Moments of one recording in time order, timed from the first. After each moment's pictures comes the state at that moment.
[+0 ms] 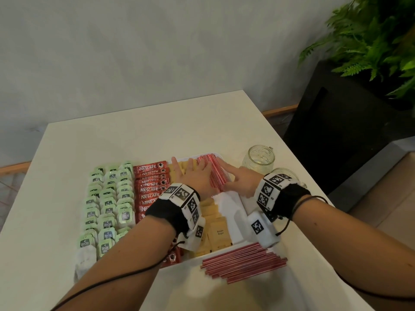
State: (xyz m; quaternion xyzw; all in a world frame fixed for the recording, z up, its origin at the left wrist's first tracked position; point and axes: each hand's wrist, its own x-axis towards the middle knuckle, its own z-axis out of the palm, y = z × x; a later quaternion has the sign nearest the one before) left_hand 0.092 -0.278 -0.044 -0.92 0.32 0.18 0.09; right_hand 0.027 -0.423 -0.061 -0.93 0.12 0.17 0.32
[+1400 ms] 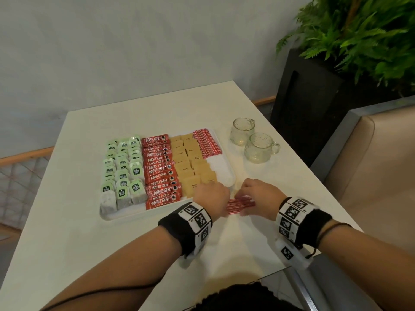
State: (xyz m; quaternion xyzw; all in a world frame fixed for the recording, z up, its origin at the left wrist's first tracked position) left_hand -0.085 -0.233 -0.033 -0.86 0.46 0.14 0.14; right_hand -0.162 -0.380 -0.065 -0.97 0.05 0.14 0.17
